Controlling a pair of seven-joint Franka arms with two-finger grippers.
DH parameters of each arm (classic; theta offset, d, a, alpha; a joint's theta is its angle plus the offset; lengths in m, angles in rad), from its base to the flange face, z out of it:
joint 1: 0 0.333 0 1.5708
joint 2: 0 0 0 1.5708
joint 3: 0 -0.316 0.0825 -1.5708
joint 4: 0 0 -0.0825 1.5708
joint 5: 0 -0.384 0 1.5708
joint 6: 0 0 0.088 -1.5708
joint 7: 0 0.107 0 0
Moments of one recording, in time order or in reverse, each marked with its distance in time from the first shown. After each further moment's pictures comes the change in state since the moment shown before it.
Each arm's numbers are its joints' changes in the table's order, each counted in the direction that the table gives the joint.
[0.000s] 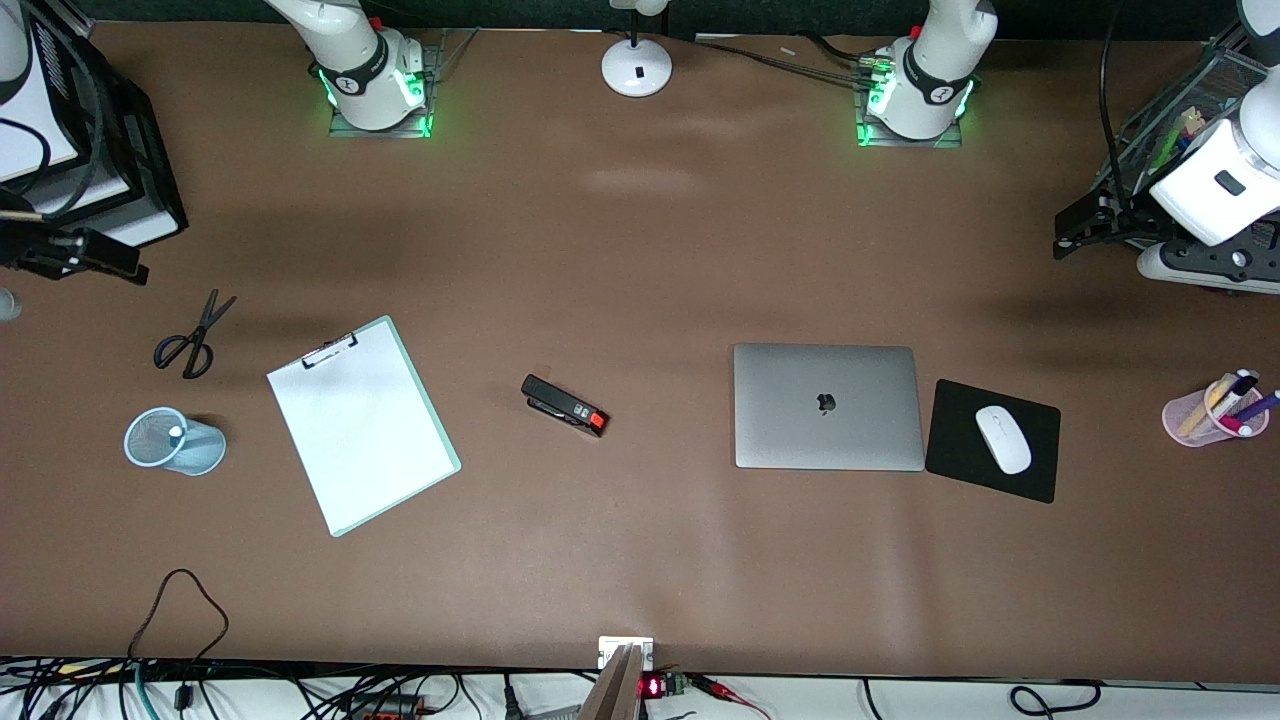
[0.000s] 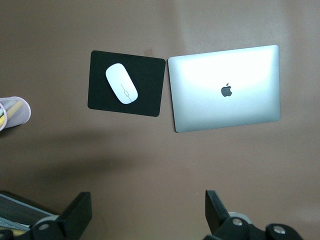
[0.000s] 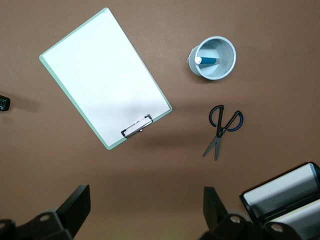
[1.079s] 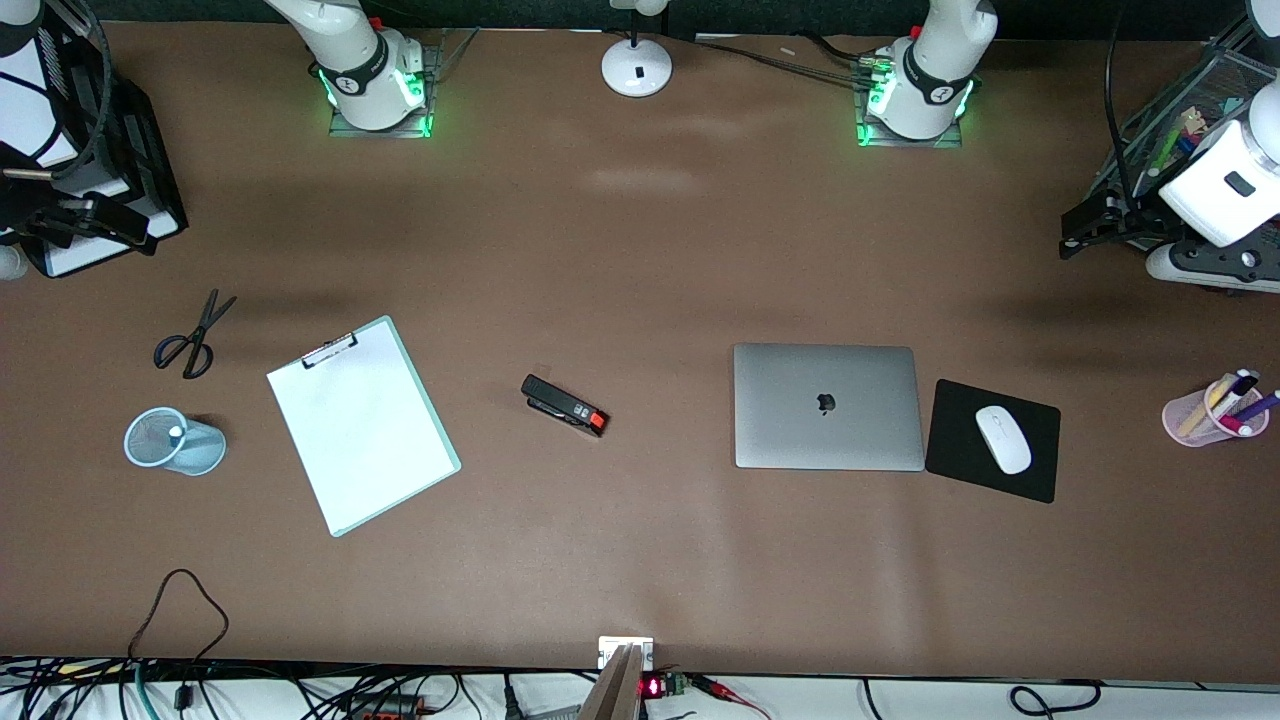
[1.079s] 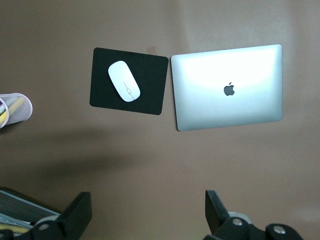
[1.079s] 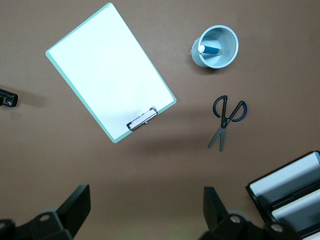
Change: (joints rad) left arm 0.009 0.000 0.000 0.000 0.000 0.006 0.000; right arm 0.013 0.083 -0.006 -0.079 -0.003 -0.008 0.044
